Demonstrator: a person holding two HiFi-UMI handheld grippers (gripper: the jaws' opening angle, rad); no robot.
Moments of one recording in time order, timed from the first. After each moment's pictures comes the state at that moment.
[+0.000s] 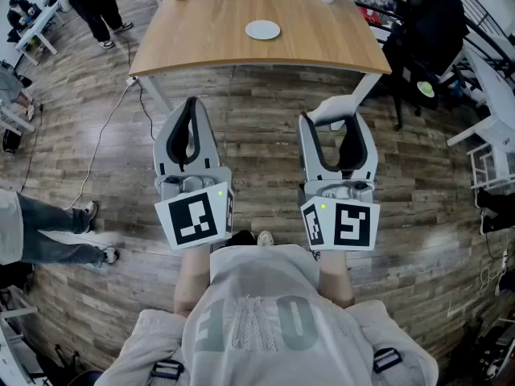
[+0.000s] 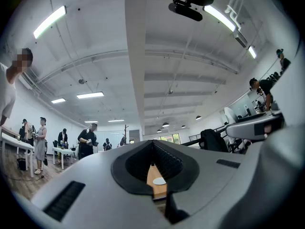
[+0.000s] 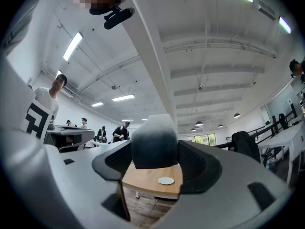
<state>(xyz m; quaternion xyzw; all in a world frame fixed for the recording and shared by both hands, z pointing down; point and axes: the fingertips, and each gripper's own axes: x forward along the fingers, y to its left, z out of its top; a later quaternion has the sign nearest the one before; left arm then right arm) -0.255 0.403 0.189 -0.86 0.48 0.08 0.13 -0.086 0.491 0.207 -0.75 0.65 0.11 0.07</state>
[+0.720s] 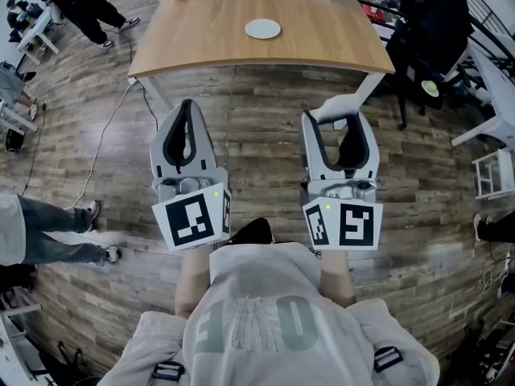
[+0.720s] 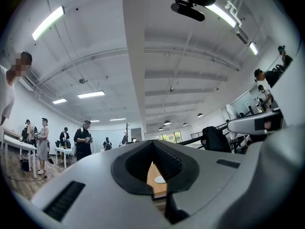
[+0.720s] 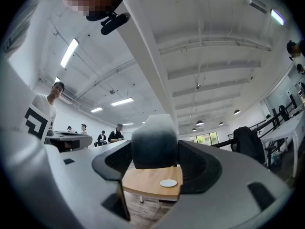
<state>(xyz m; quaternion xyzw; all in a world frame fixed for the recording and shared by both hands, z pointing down) -0.245 0.391 0.196 -0.86 0.49 0.07 0.13 -0.066 0.482 0.211 -0.74 0.65 0.10 0.10</state>
